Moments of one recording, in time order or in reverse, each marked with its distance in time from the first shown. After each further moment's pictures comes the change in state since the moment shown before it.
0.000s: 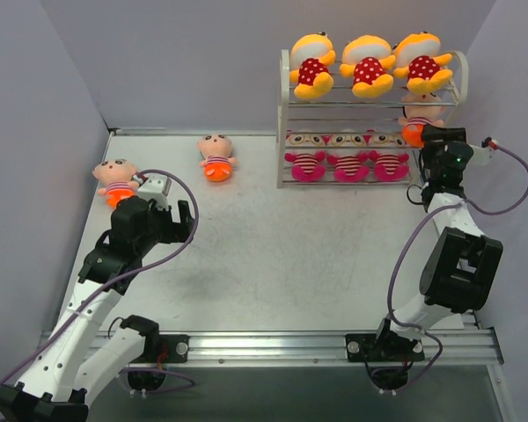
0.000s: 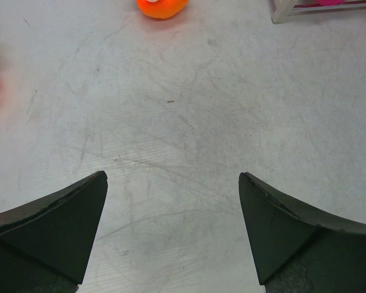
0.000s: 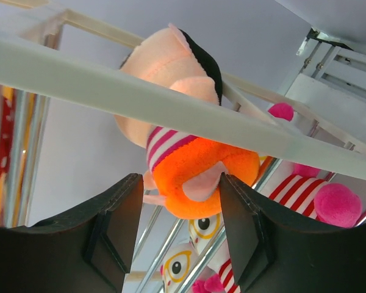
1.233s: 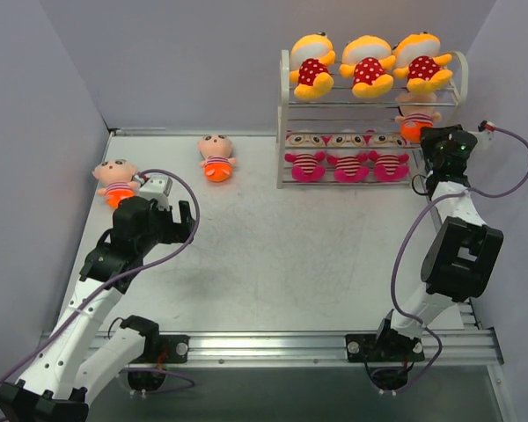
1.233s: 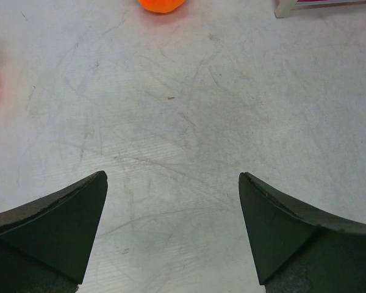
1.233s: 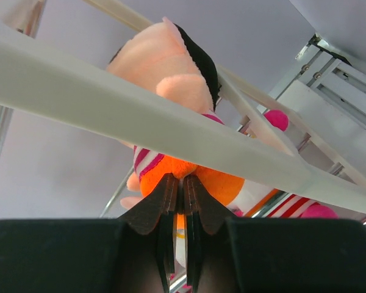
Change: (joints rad) left arm 0.000 0.014 0.000 -0.005 -0.001 0.000; right arm -0.008 0.102 0.151 -0.090 -0.093 -0.167
